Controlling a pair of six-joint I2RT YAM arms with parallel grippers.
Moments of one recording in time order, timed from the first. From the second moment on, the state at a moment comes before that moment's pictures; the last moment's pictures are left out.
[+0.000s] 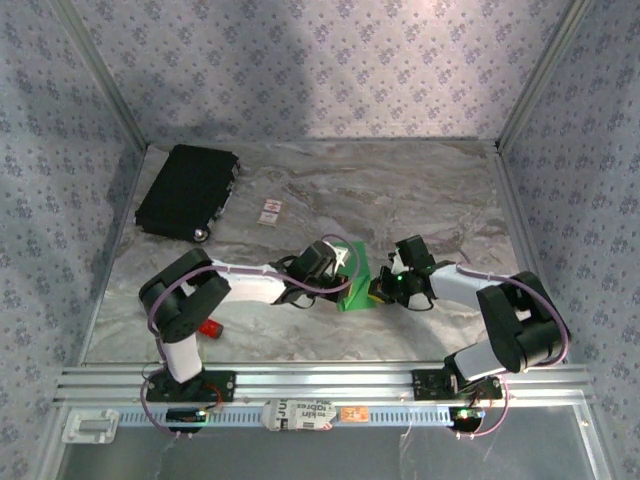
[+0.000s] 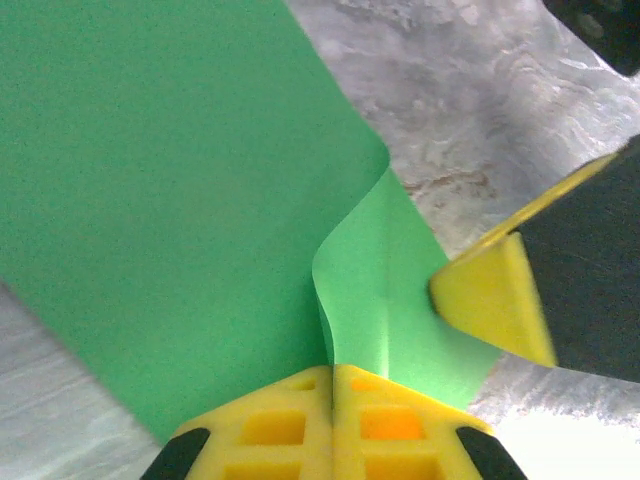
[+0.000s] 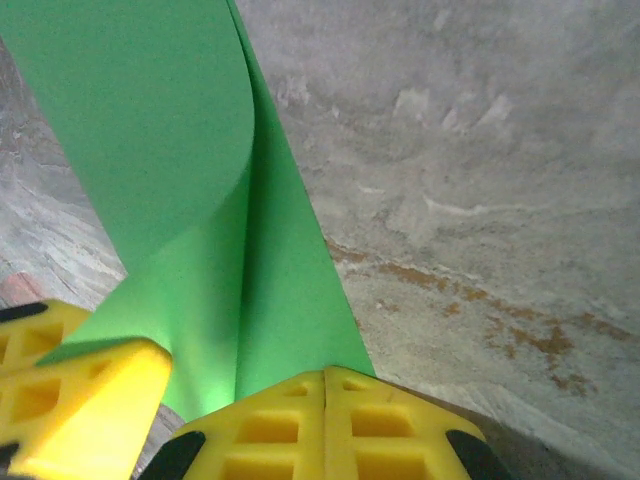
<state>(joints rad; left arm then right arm) -0.94 1.79 0.86 0.13 0.22 -0.60 0.39 1.46 0.54 -0.19 -0.51 0.80</state>
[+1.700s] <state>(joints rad) -0.92 1.80 0.84 0.15 0.16 -0.61 0.40 1.47 0.56 -0.21 -0.51 0.79</state>
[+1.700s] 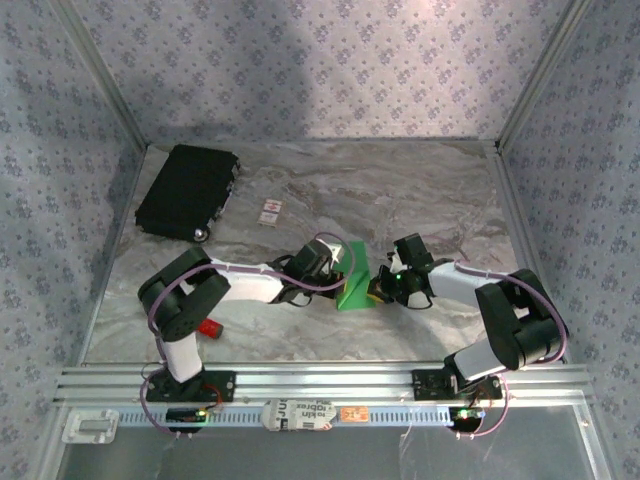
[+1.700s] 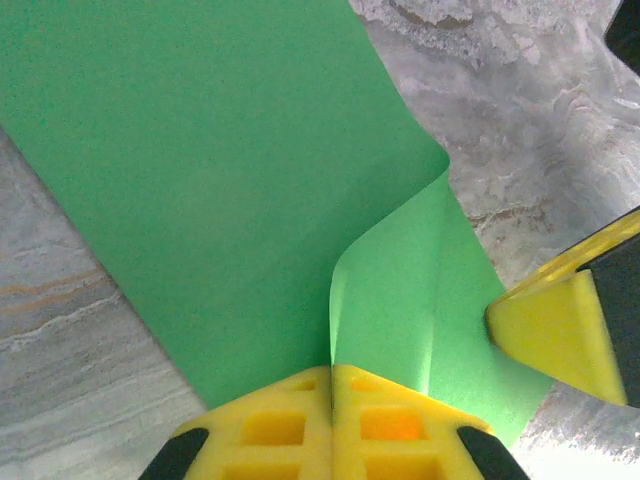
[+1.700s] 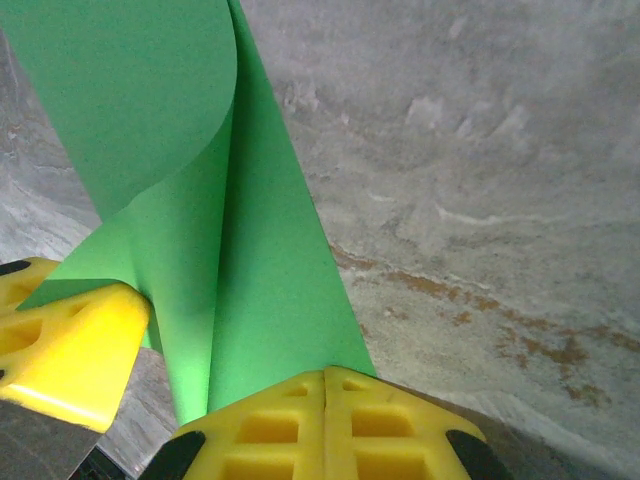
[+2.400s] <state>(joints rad) -0.92 1.81 0.82 0.19 0.16 -0.69 0.47 1.37 0.55 -0.19 -0.47 0.85</state>
